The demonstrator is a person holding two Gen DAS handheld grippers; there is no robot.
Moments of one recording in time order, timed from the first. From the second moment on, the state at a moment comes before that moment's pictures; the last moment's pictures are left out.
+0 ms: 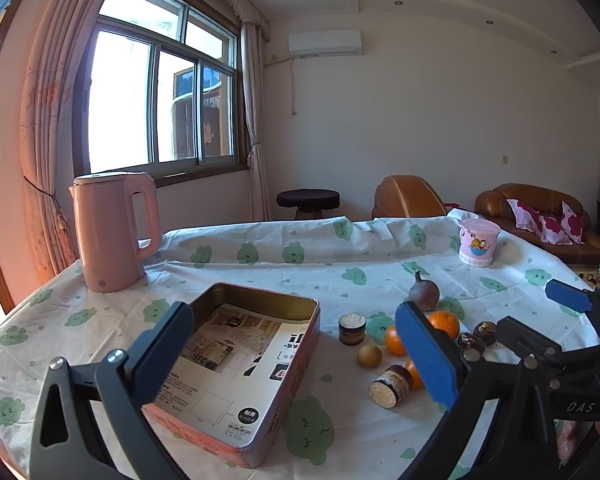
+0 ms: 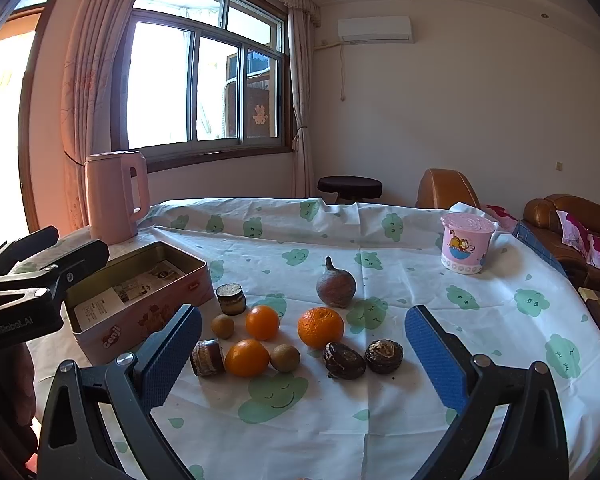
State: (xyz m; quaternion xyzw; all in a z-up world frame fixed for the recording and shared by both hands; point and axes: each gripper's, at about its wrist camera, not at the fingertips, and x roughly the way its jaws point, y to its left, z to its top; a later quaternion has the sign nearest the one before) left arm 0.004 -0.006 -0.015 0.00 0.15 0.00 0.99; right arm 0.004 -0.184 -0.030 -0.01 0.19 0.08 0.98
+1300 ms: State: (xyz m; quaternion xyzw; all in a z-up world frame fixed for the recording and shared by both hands) left arm 0.006 -0.002 -0.016 0.00 0.16 0.00 0.99; right arm 0.004 -0.178 -0.035 -0.01 0.20 0.08 0.98
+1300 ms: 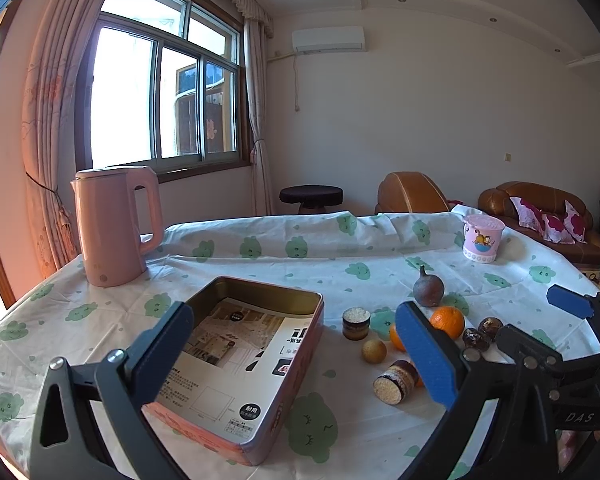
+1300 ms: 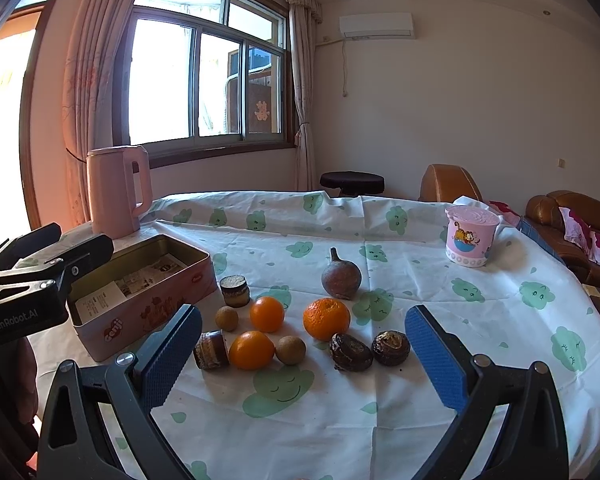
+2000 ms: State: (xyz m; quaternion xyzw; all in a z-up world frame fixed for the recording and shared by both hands) left arm 0.004 -0.002 -0.029 0.01 0.16 0.00 0.99; right arm 0.004 -0.183 -0.043 -0.01 0.20 0.08 0.98
